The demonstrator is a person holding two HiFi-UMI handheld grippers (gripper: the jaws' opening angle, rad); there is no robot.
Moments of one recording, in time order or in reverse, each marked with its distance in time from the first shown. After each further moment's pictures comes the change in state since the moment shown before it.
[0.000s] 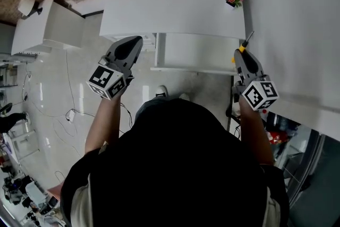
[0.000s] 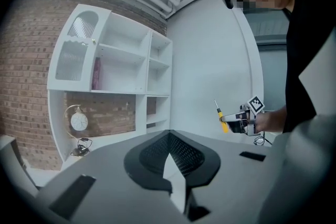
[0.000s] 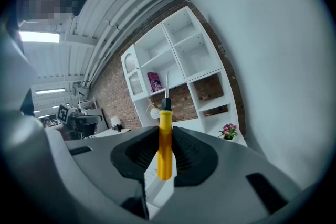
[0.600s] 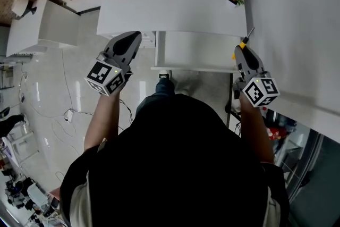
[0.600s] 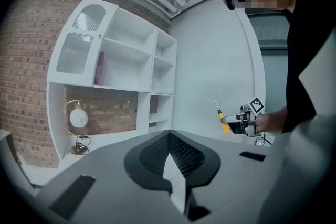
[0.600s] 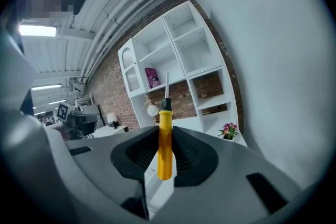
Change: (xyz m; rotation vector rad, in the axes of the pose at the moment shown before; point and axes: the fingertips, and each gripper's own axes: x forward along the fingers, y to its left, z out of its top) left arm 0.009 0.042 -0.013 -0.035 -0.005 -0.020; right arm 0.034 0.006 -0.006 -0.016 0.031 -0.036
